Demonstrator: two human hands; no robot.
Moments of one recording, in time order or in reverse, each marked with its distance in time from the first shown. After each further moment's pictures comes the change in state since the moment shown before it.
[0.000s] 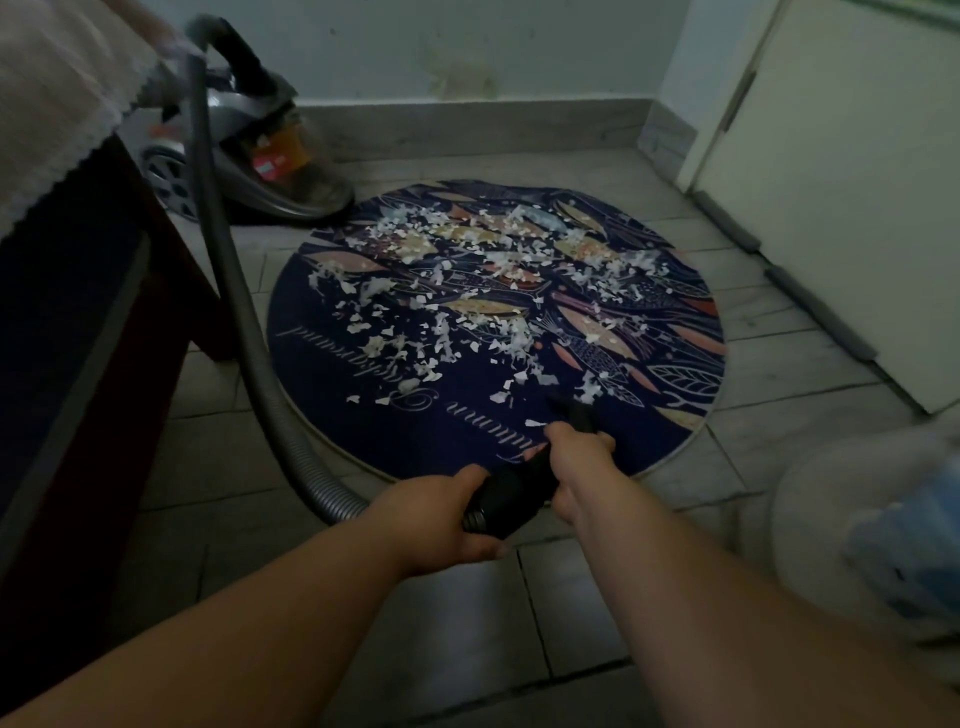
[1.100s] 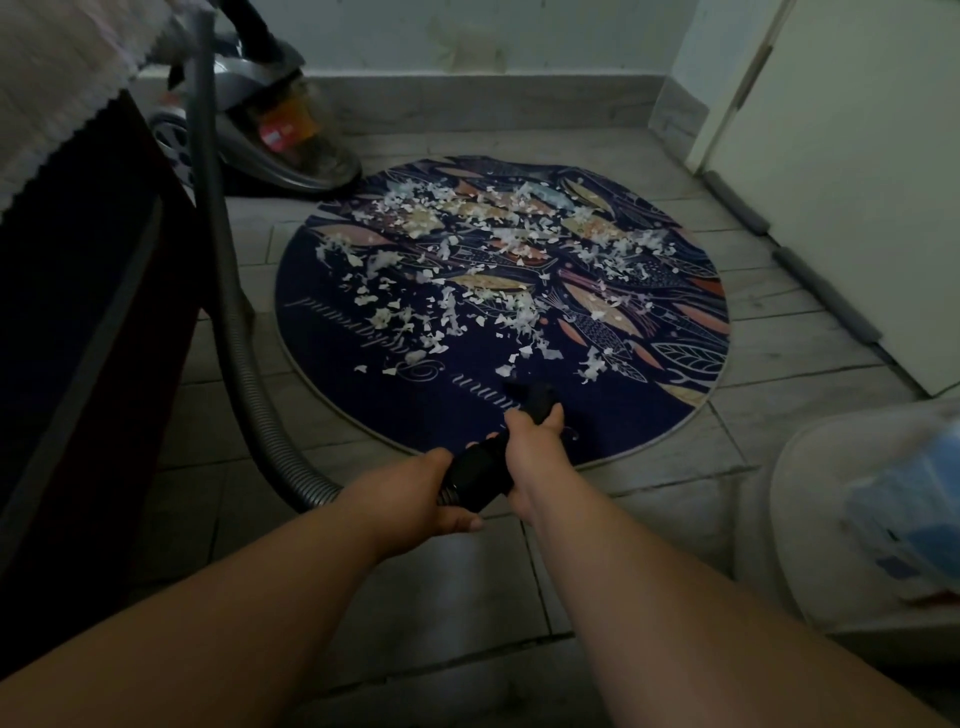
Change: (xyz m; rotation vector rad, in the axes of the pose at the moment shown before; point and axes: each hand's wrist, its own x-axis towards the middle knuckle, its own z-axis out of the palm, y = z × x) left_hand -0.029 -0.012 0.012 -0.061 -0.018 -0.170; right_hand -0.002 0.066 0.028 -0.045 -0.207 -0.054
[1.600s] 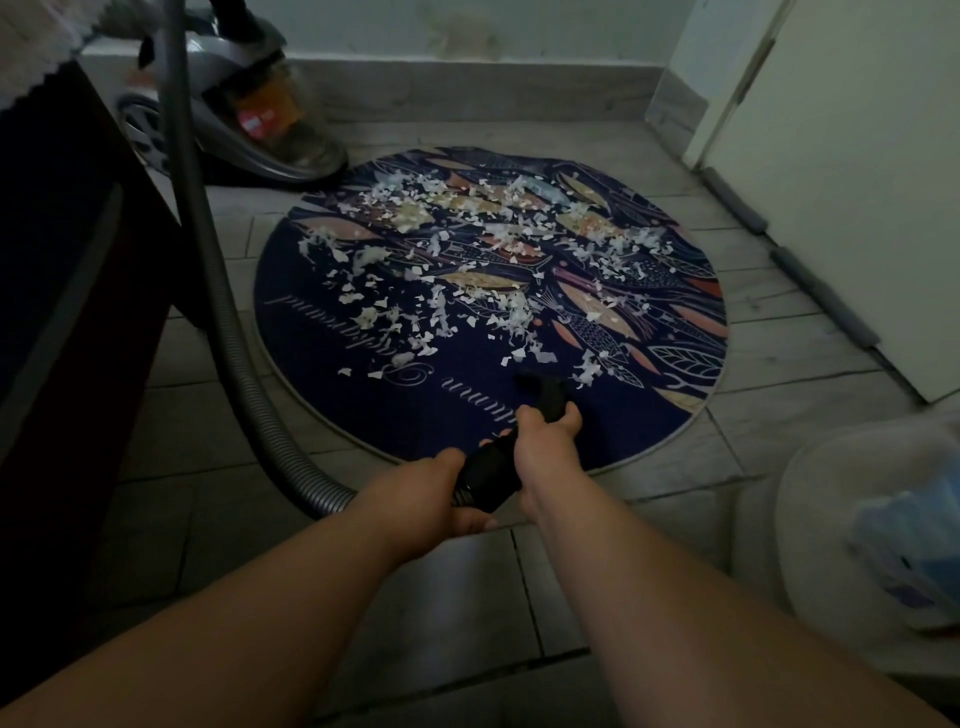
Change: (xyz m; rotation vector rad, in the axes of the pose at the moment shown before) left_hand 0.035 0.009 0.007 -0.012 0.012 0.017; right_hand 0.039 -0.015 -0.014 -0.040 0.124 -0.059
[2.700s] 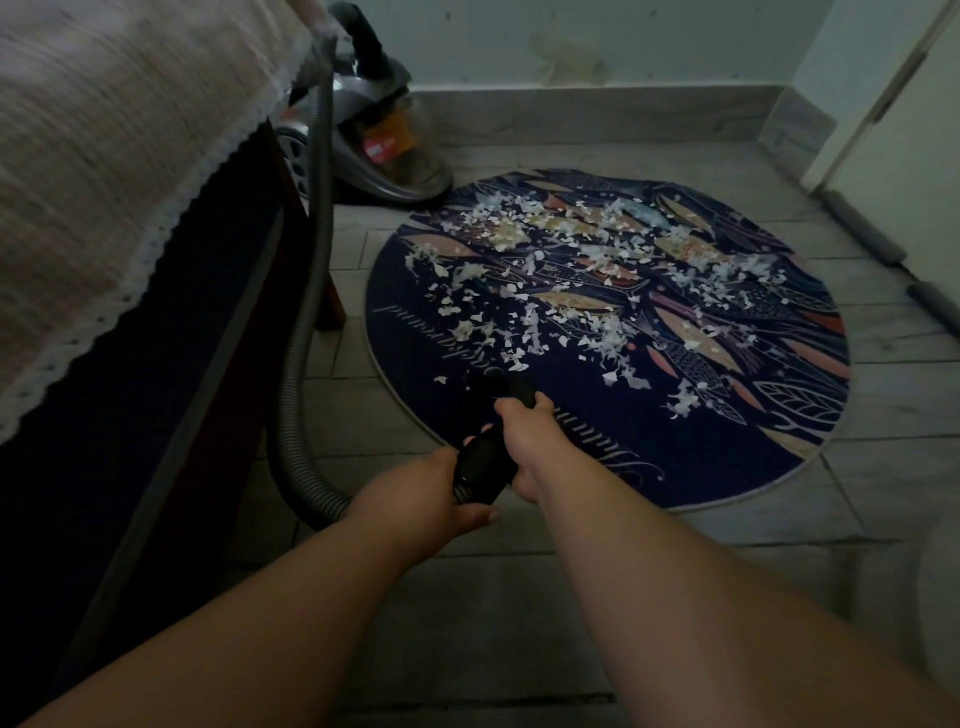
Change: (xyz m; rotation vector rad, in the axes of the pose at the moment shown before) left_hand -0.053 -0.053 -0.036 -0.028 0.157 -0.282; right_hand -0.036 -0.002 0.108 -0.102 -0.382 0.112
